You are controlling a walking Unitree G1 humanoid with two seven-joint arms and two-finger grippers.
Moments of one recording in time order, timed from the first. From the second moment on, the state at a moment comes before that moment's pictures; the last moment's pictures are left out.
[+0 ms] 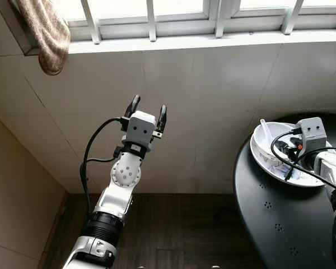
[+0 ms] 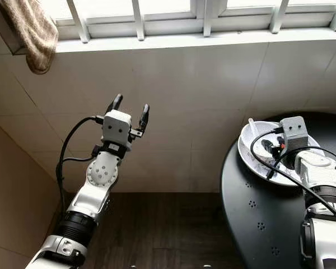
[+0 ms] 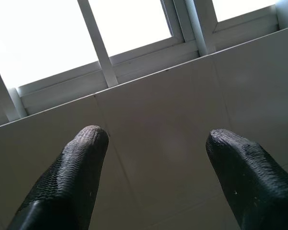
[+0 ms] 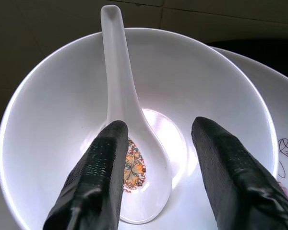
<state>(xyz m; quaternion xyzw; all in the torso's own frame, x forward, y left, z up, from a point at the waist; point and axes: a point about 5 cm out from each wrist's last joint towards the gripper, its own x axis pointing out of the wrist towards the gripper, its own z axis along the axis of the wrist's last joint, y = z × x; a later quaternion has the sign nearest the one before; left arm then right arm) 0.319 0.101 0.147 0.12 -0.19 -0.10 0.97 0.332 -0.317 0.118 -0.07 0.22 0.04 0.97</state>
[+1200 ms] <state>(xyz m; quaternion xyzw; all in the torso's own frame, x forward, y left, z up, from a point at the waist) 0.319 0.101 0.146 0.13 -0.18 -0.10 0.97 0.326 -0.323 0.111 -0.07 0.27 0.07 0.96</state>
